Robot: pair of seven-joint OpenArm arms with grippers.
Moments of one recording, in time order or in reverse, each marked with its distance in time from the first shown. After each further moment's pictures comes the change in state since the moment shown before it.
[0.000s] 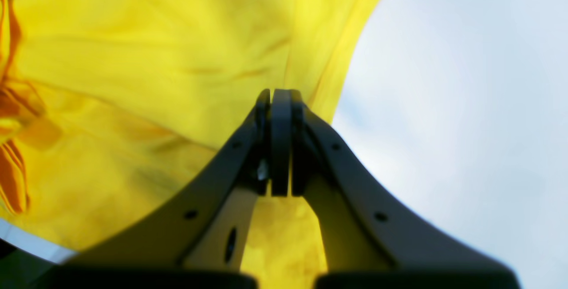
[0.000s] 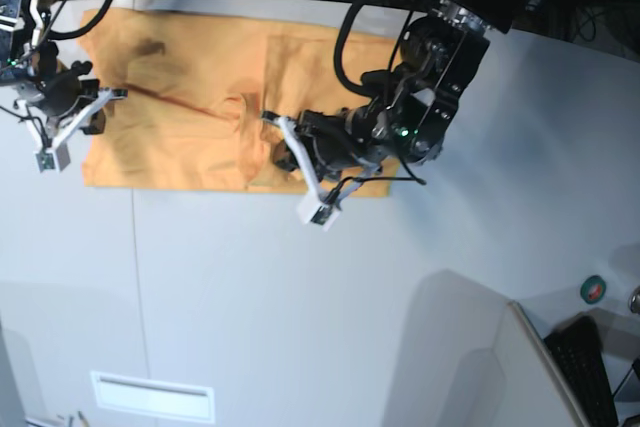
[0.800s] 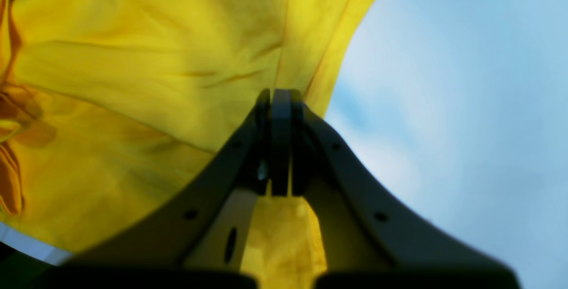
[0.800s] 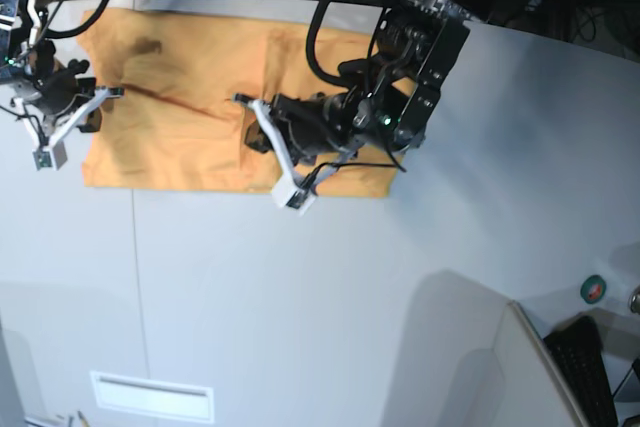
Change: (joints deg) left arm 4.0 1.9 -0.4 5.0 -0.5 -0.1 5.0; right arm -0.3 0.2 0.4 0.0 -0.1 0.0 -0.2
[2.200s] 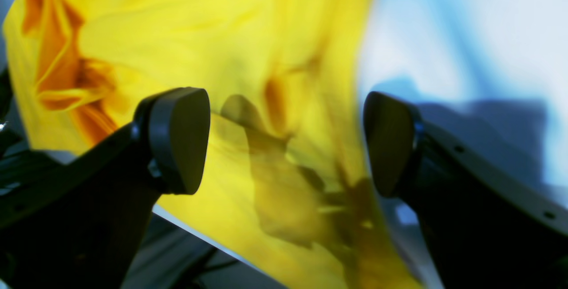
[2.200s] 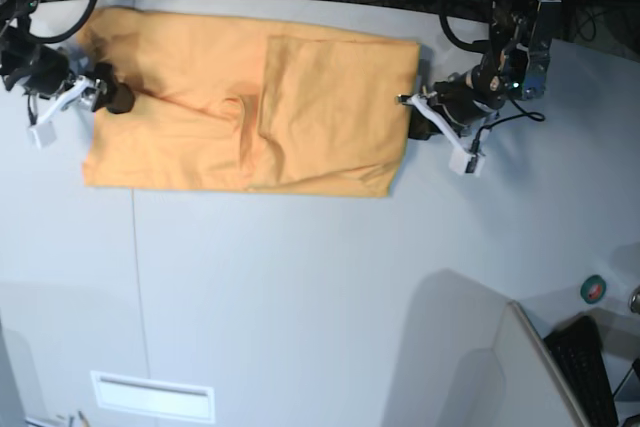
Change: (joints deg) left arm 7.0 -11.5 -20.9 -19.7 -0.8 -9.3 -23.3; right arm 5.0 4.7 4.9 -24.5 26.4 12.1 -8.9
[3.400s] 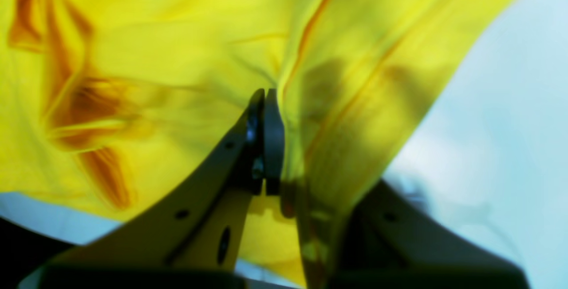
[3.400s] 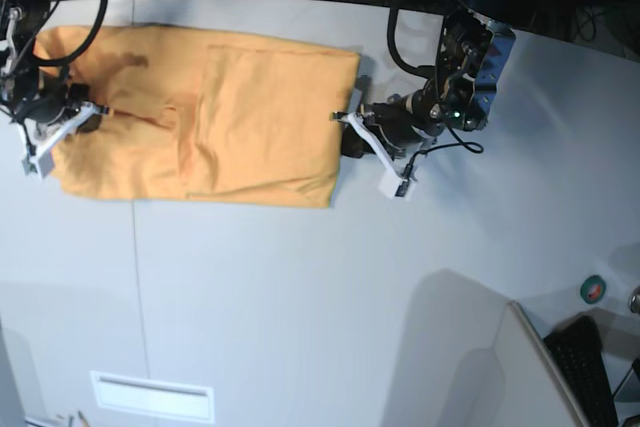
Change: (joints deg) left arm -8.8 5.6 10.3 -6.1 -0.1 0.3 0.2; right arm 1.2 -3.7 -0.8 19.3 -18.4 -13.9 -4.7
